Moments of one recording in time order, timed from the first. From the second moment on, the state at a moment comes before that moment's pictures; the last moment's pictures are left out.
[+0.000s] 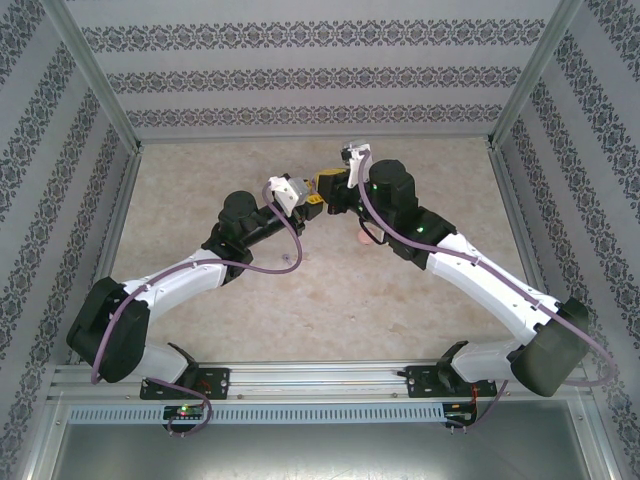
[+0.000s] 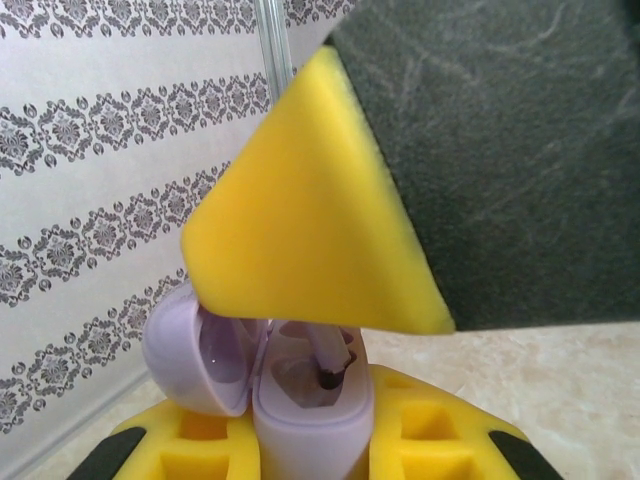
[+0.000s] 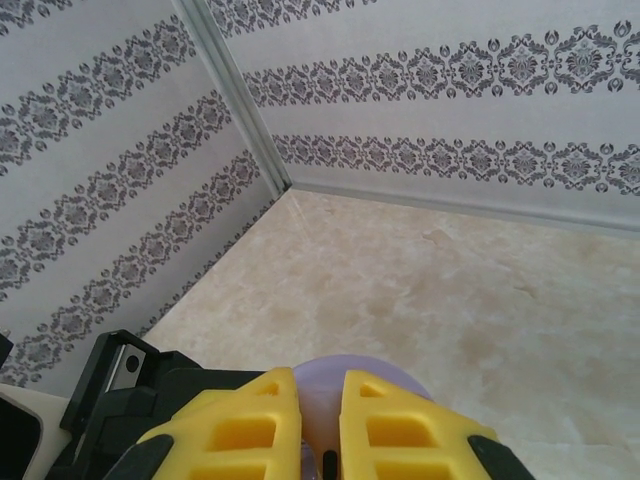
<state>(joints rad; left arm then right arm) -0.57 1.42 0.84 0.66 0.38 0.12 0.69 1.32 1.19 -0.10 -0.06 0.35</state>
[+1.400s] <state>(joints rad) -0.58 1.38 0.84 0.66 0.38 0.12 0.74 1.32 1.29 -0.21 -0.06 0.32</state>
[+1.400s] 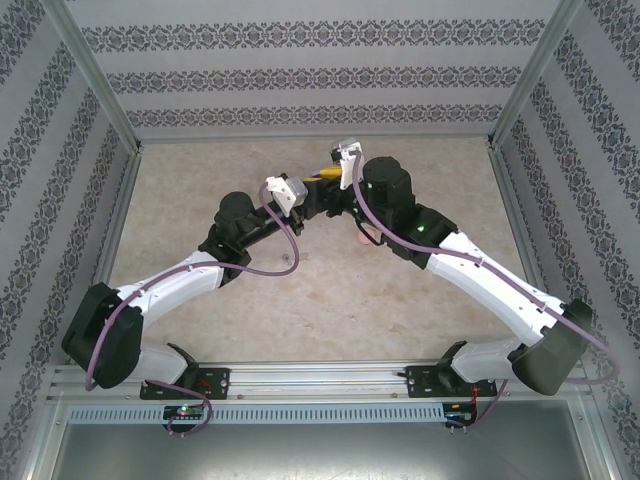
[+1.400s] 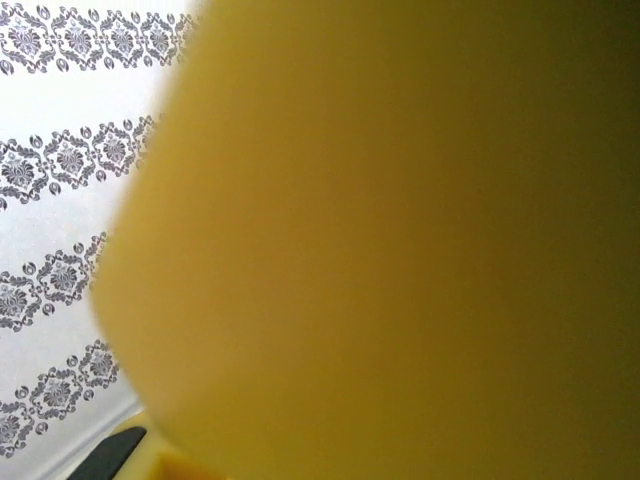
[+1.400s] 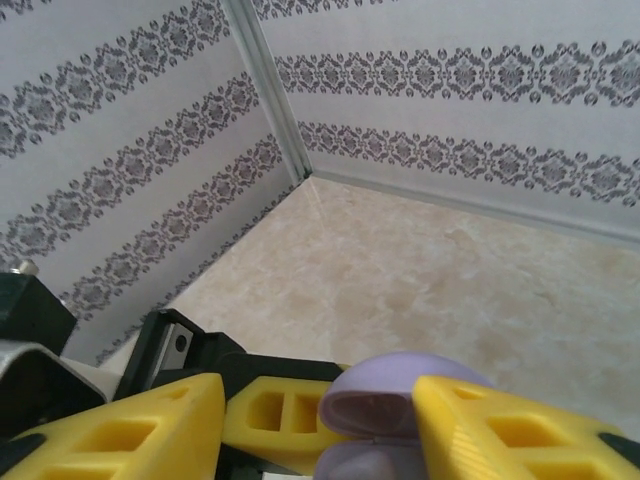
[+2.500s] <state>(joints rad) -0.38 1.23 0.56 0.92 0.31 0.04 0.61 1.29 1.27 -0.47 -0.03 0.60</state>
